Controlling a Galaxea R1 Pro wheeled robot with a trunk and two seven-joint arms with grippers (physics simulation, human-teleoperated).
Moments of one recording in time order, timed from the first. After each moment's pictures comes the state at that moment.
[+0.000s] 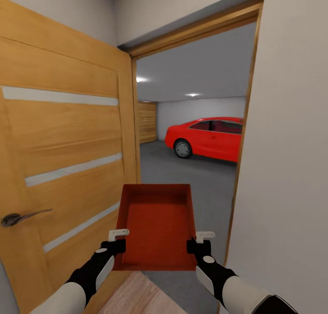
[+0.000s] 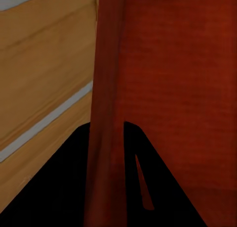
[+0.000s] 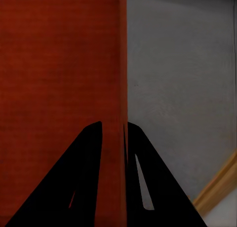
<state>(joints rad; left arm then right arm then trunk) -0.61 -0.02 -0.14 -0.46 0.21 0.12 0.14 -0.71 0.13 0.48 -0.15 -0.41 -0.25 -0.21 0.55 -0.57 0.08</state>
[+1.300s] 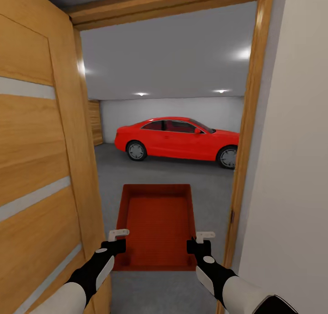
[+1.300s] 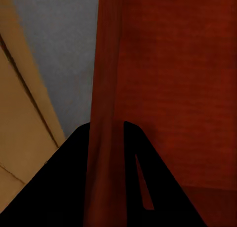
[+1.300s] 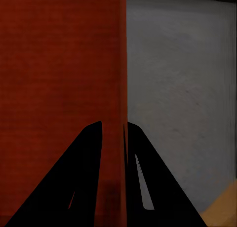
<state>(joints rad) -0.61 -0.02 -0.14 -0.46 0.21 0.12 0.14 -0.71 0.13 0.49 -0.15 -0.42 -0.25 -0.21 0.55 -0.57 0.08</state>
